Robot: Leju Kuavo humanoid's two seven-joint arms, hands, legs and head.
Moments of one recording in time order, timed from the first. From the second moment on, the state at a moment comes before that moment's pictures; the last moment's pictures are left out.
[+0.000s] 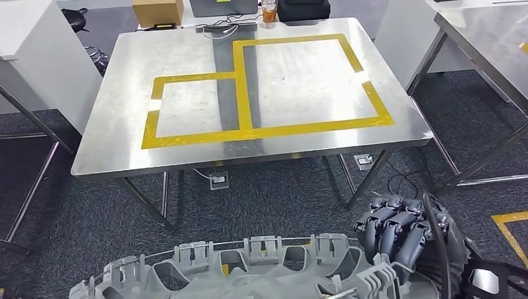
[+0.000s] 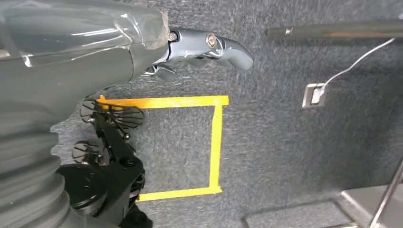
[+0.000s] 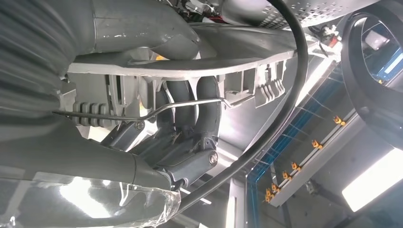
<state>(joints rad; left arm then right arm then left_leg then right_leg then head) -0.03 -0.36 1.57 -1.19 -0.92 -1.06 -0.27 -0.09 -0.22 0.20 -2.10 -0.36 0.69 -0.43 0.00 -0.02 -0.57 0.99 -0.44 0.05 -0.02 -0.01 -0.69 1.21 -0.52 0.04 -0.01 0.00</state>
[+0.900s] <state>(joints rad) -0.01 -0.36 1.54 -1.19 -0.96 -1.06 -0.32 -0.08 -0.22 0.19 -2.11 -0.35 0.69 -0.43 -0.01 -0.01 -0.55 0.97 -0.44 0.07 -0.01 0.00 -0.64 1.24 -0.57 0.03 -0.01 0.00</state>
